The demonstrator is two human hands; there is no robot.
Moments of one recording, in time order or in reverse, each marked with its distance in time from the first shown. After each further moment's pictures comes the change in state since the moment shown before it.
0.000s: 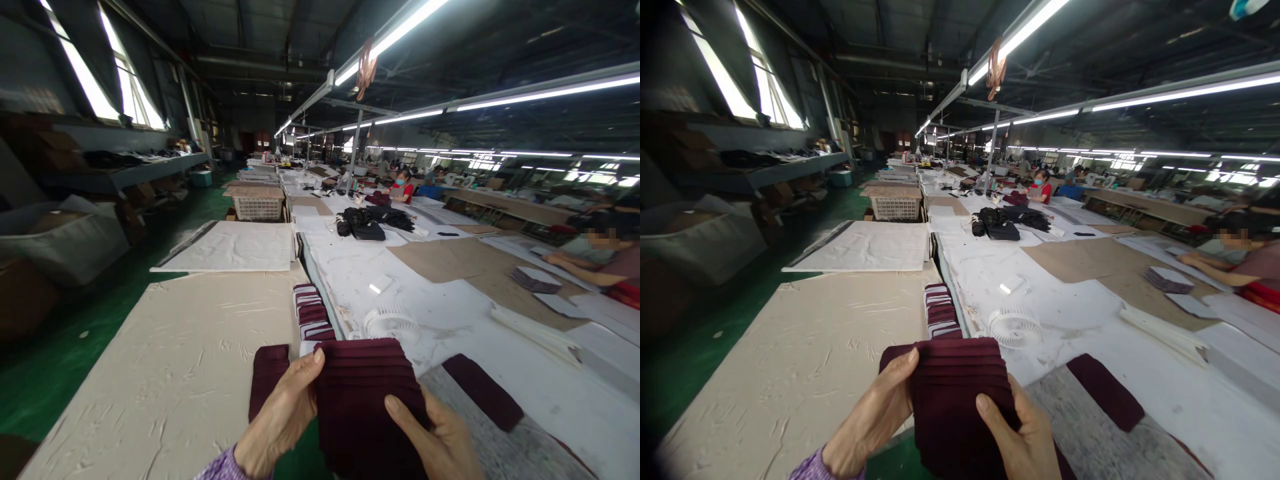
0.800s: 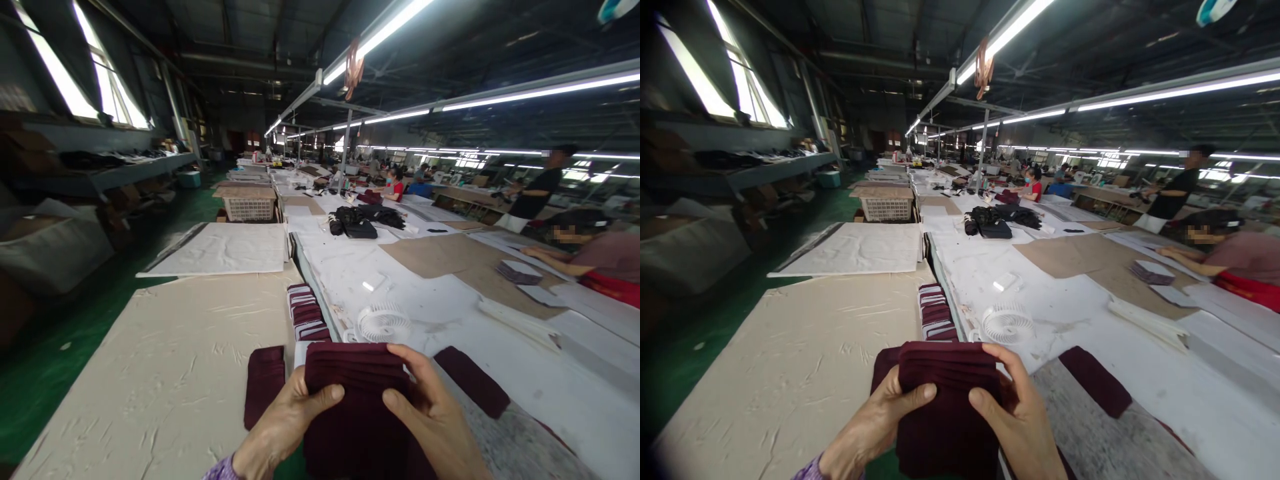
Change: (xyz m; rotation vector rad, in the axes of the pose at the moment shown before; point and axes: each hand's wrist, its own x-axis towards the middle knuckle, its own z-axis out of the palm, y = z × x) left_hand -0.005 0.000 0.012 0.218 -0.101 -0.047; right_hand 0.002 -0.019 -0.003 0.049 -0.032 -0.069
